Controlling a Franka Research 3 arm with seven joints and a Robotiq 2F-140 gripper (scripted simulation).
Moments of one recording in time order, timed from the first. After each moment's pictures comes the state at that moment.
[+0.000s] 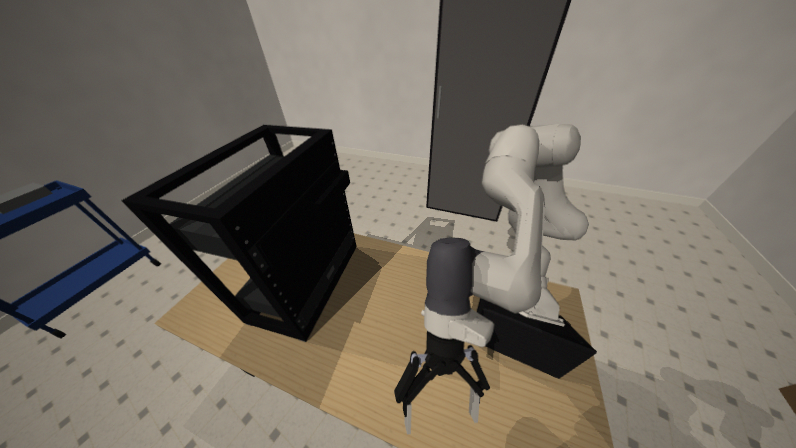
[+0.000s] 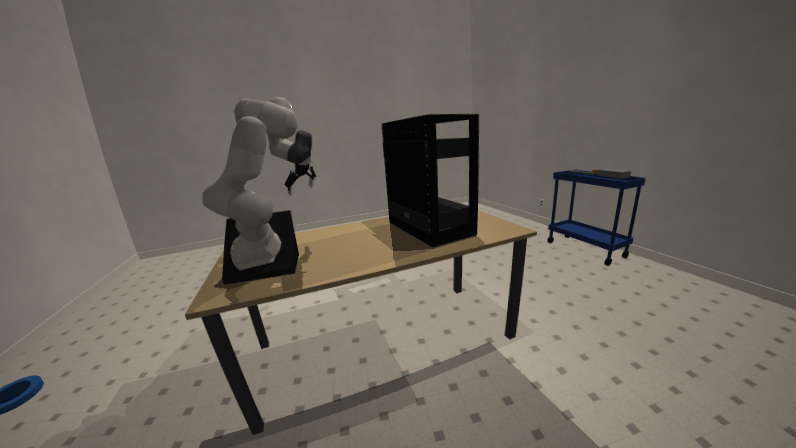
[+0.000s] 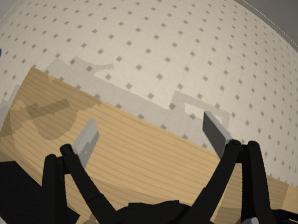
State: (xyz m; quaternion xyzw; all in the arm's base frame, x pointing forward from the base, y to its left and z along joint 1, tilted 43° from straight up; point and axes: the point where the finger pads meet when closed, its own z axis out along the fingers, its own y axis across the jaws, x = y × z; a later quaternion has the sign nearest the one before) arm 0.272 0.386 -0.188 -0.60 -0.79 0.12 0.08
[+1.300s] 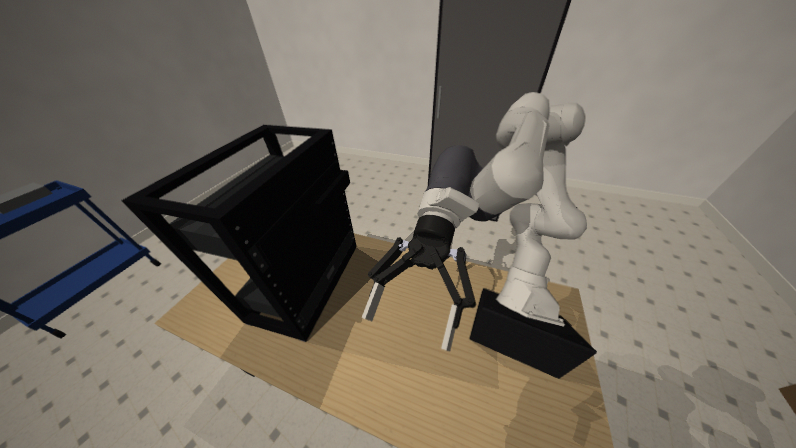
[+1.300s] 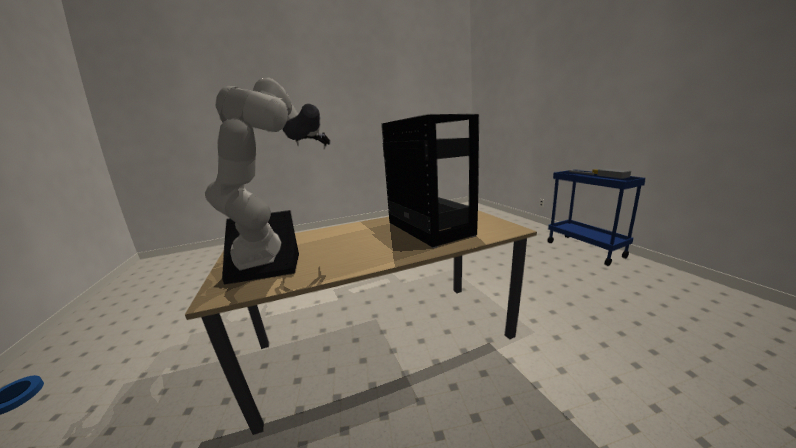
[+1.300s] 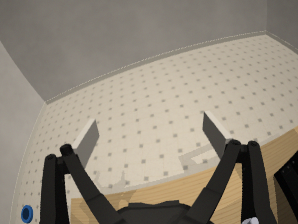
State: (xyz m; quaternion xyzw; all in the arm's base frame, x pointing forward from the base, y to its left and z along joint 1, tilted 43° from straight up) arm 0.413 0.491 0.025 -0.84 -0.50 -0.13 0.17
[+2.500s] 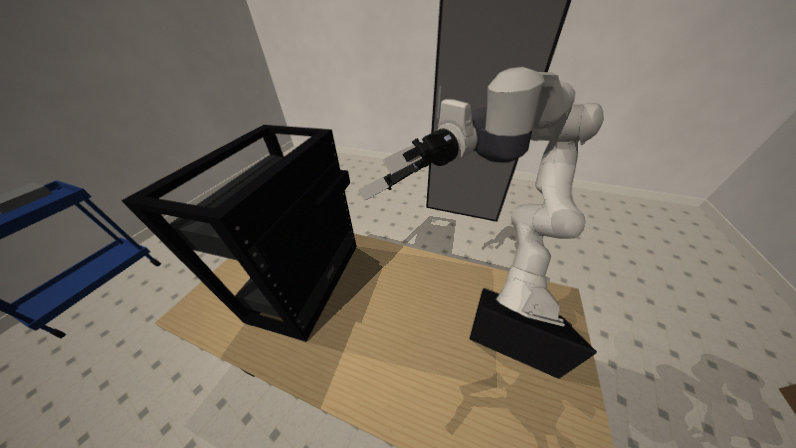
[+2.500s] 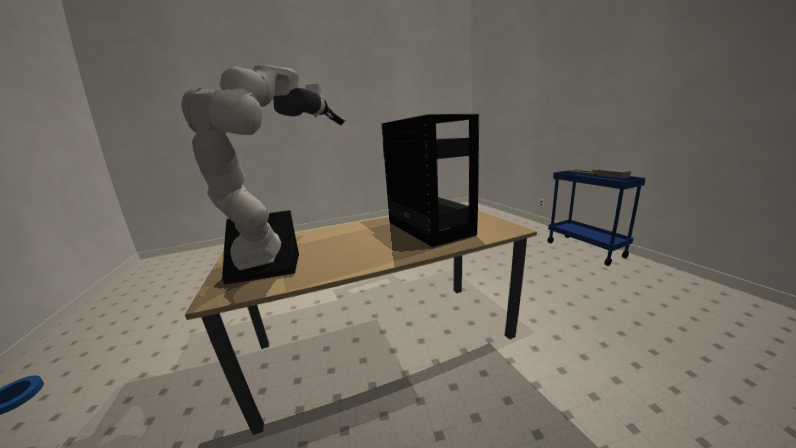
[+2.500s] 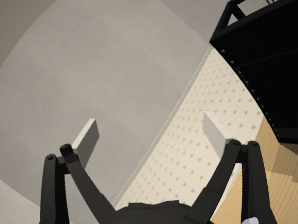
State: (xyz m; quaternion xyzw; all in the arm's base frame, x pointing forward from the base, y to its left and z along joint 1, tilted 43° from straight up) arm 0.537 0.437 0.252 -0.90 -0.13 -0.33 0.24
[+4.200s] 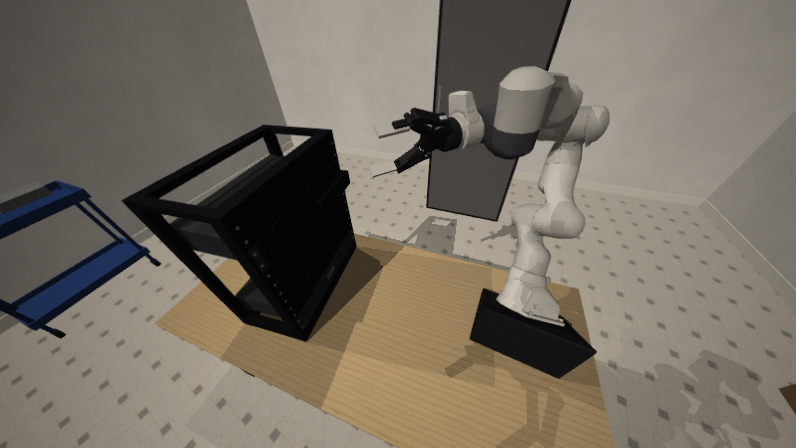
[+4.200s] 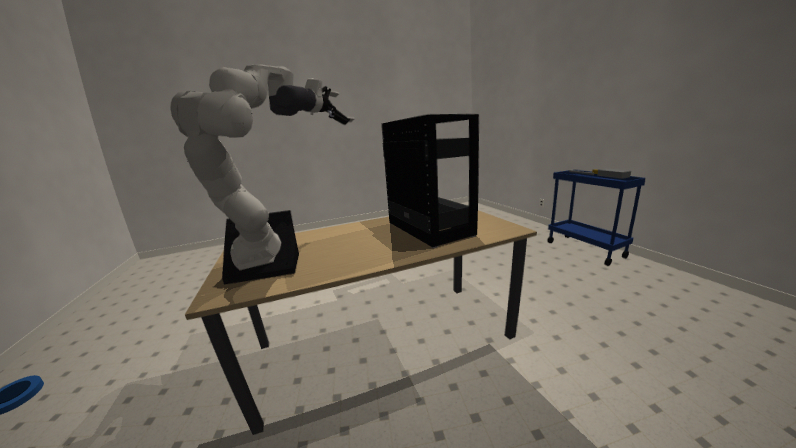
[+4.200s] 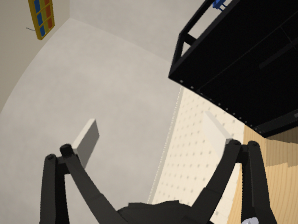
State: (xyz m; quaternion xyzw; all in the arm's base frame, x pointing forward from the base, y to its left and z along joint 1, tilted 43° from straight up) arm 0.568 0.365 0.317 -0.88 0.02 -0.42 0.21
